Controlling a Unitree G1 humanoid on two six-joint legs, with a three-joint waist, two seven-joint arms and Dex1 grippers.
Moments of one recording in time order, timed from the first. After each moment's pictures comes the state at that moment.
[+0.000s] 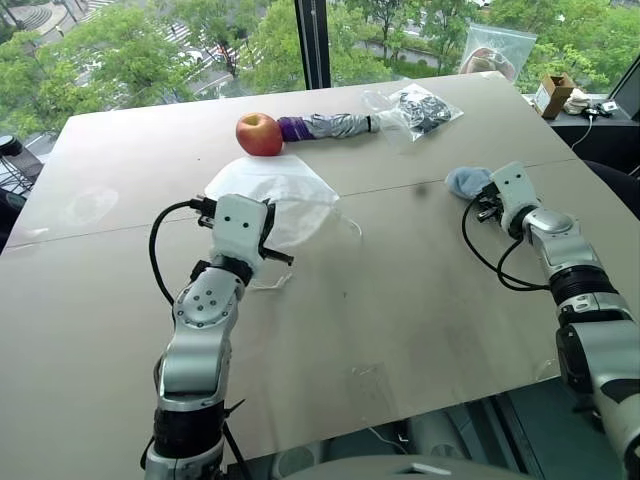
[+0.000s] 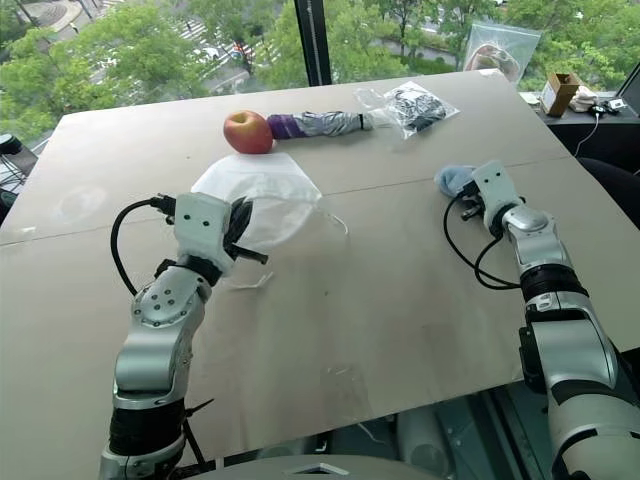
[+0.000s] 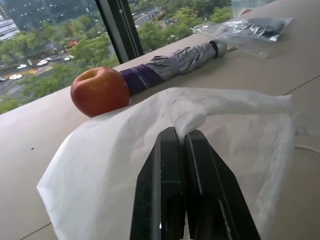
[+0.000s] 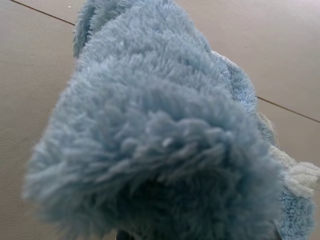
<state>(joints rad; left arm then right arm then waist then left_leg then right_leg) -0.17 0.26 0.11 -0.49 -0.01 0.52 -0.30 -0.85 -0.50 0.01 0.93 -0.05 0.08 0.48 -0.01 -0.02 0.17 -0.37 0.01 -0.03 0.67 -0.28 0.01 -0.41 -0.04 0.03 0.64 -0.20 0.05</state>
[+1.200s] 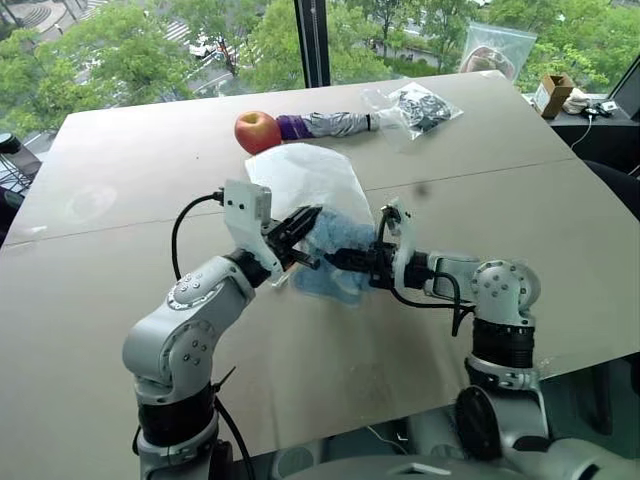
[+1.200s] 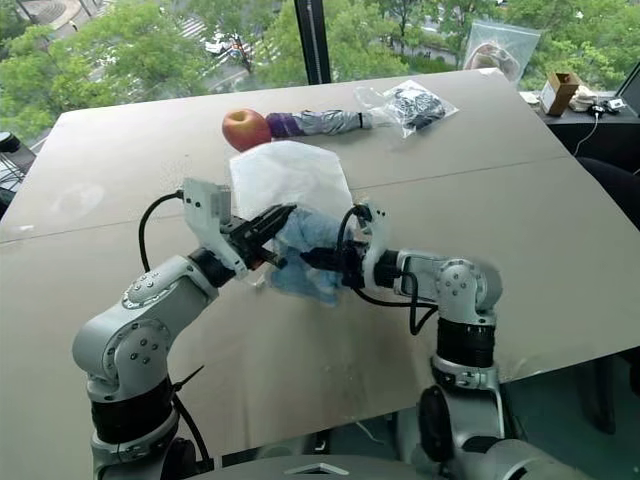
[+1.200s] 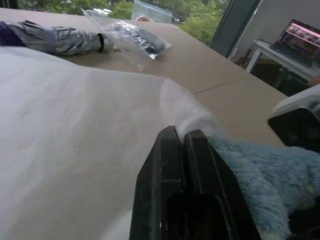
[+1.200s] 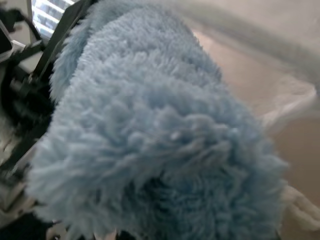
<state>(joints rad) -0.27 0.27 0.21 -0.62 -0.65 0.98 -0.30 -0.58 0.14 -0.28 -0.12 0.70 1.50 0.35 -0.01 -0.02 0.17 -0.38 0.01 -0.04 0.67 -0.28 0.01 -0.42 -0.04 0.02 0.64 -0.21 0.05</state>
